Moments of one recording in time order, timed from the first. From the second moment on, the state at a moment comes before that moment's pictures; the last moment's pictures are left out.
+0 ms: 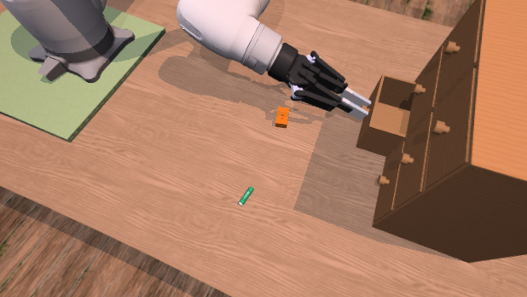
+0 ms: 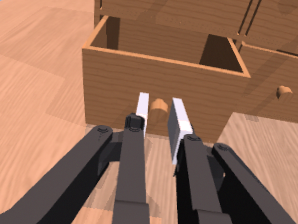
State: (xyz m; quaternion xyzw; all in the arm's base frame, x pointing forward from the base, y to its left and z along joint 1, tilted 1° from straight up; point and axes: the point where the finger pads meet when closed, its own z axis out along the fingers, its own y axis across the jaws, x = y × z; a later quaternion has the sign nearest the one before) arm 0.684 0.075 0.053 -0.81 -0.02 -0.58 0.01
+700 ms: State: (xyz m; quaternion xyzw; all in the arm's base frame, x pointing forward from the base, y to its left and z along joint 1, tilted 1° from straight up) arm 0.667 0.074 0.053 -0.81 -0.02 -0.58 0.01
